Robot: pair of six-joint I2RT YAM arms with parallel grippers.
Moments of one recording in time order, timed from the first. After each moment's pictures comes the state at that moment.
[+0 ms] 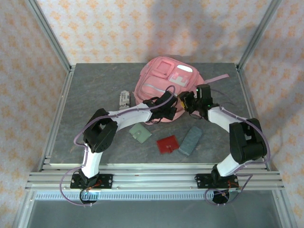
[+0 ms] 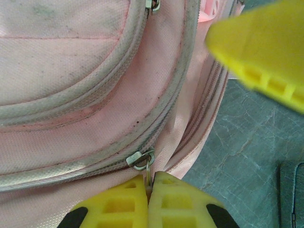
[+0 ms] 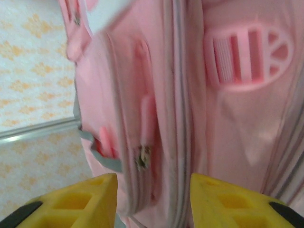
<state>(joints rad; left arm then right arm) -0.80 2.00 1.51 -0.42 -0.12 -0.39 0.24 1.58 0.87 0.06 -0.39 1.23</state>
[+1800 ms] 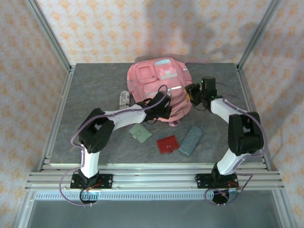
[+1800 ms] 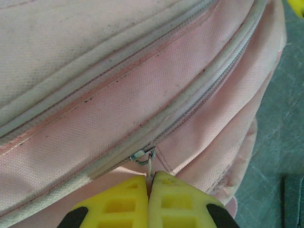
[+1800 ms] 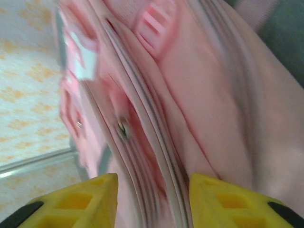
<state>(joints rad) -0.75 1.95 1.36 -0.26 -0.07 -0.47 0.14 1.64 0.99 -0.04 -0.35 1.17</state>
